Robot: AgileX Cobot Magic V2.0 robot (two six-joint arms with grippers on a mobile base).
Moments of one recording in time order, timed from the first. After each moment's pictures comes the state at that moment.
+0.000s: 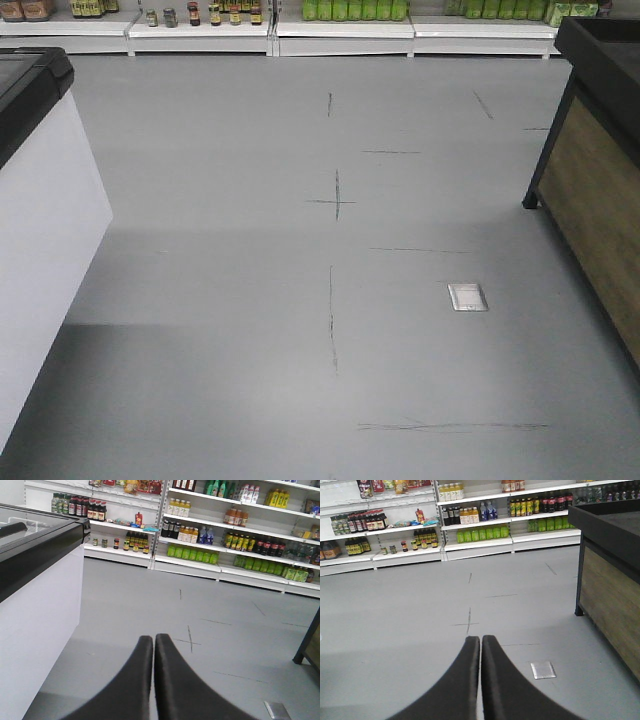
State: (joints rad) left arm 0.06 -0.01 0.03 0.02 0.15 -0.22; right arm 0.00 -0.01 0.03 -0.09 0.20 0.16
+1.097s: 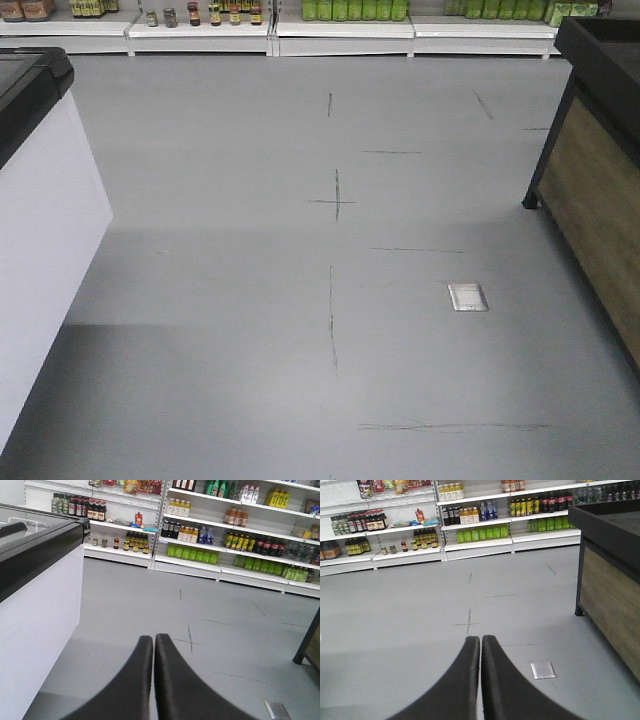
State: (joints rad) left arm 0.06 -0.01 0.03 0.02 0.15 -0.22; right arm 0.00 -0.01 0.03 -0.09 0.20 0.16
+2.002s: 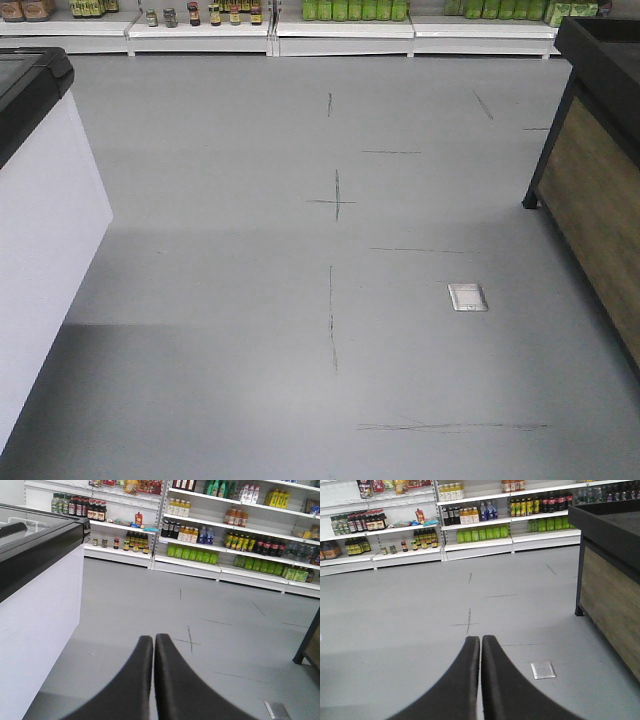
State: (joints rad) left arm 0.06 -0.01 0.03 0.02 0.15 -0.22; right arm 0.00 -0.01 0.03 -0.09 0.20 0.16
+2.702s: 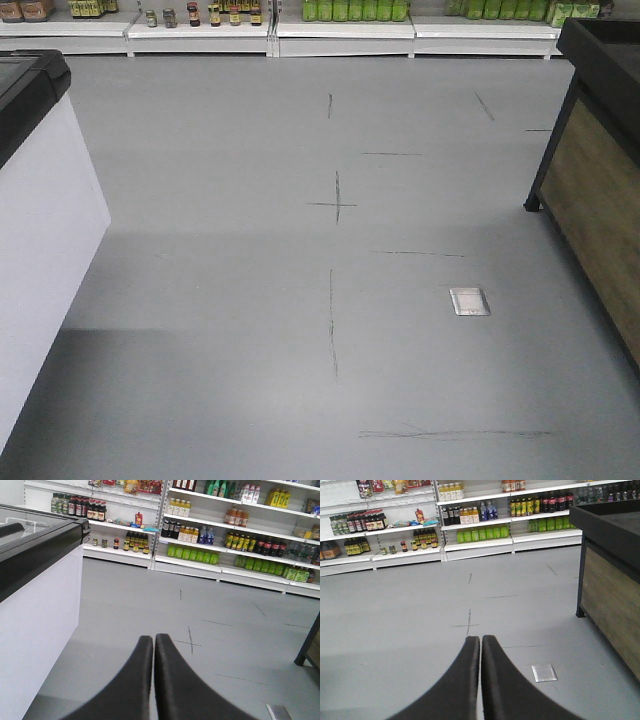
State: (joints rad) left arm 0.06 -0.01 0.03 0.02 0.15 -0.22; right arm 0.00 -0.01 0.03 -0.09 0.20 0.16
